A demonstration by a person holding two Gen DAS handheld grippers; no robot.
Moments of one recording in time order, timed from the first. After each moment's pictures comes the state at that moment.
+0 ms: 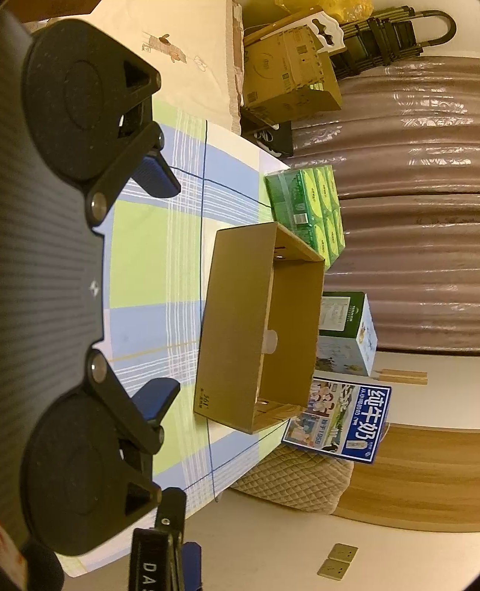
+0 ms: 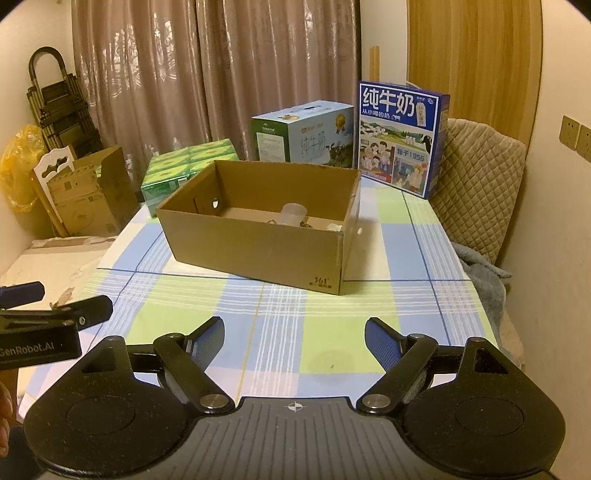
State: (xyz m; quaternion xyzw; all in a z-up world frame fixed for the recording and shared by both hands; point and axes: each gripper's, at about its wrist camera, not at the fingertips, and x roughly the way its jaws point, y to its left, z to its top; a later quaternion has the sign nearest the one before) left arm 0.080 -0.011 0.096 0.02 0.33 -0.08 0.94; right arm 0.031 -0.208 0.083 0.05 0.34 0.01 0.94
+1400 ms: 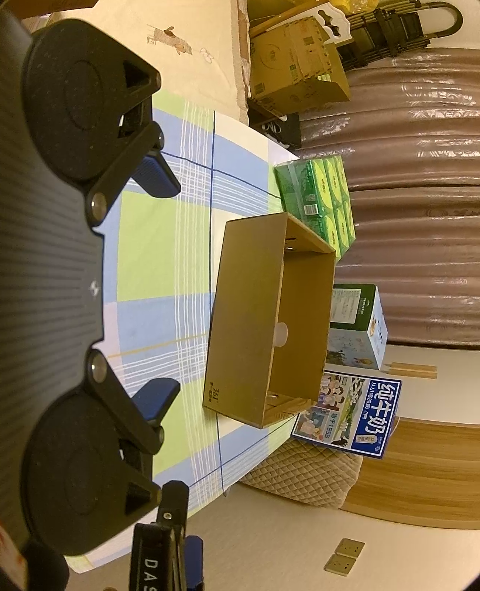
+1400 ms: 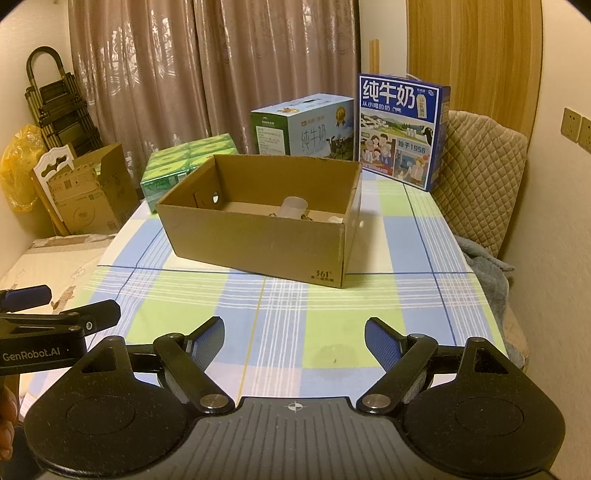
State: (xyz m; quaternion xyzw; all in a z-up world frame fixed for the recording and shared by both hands) left arm 0.084 -0.012 0.089 0.02 0.34 -0.10 0.94; right arm 0.031 -0.206 0.074 0.05 0.35 0.01 0.94
